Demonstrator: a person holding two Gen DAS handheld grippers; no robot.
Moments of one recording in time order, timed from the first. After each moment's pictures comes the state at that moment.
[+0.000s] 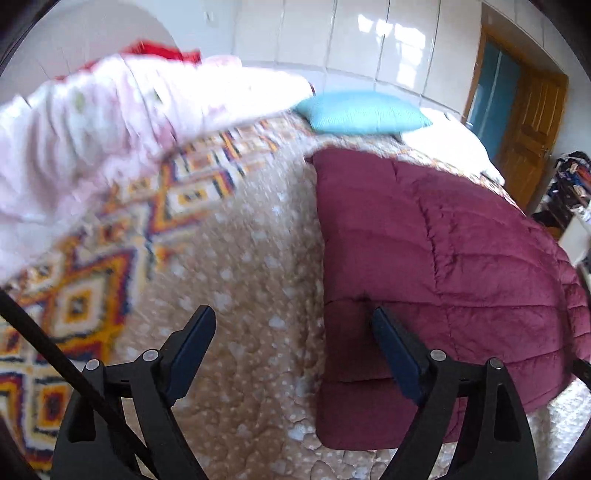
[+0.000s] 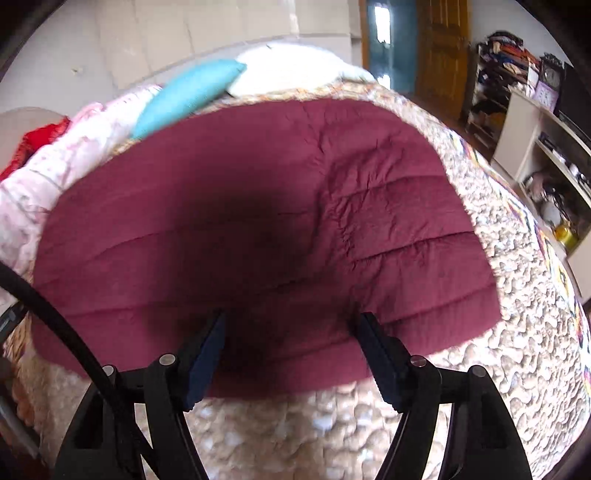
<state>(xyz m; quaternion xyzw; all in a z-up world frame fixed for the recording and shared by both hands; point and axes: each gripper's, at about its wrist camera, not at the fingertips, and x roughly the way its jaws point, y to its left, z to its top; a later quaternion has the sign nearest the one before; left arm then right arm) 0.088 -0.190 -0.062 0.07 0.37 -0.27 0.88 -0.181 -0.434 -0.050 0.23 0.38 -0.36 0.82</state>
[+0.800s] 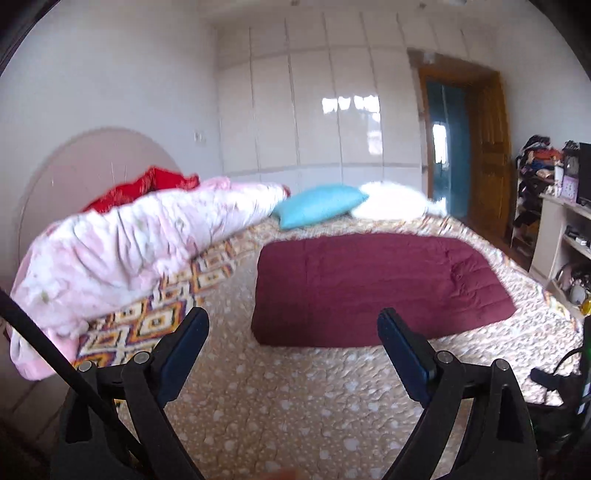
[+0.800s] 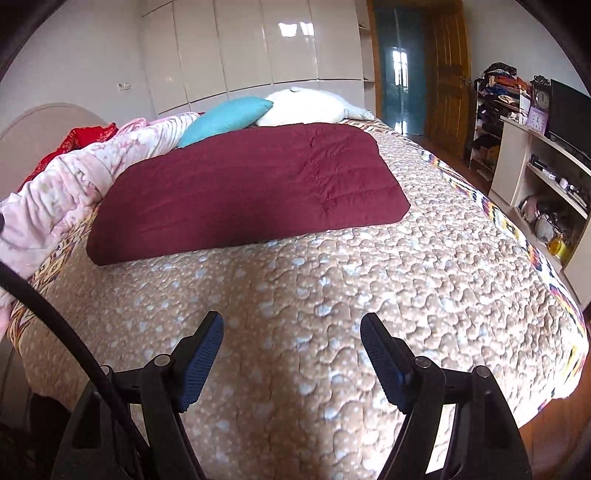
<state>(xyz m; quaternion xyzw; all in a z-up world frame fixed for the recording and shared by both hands) -0.215 -0.123 0.052 0.10 0.16 -0.31 0.93 -0.326 -0.302 -0.046 0.19 0.32 -0.34 0.87</state>
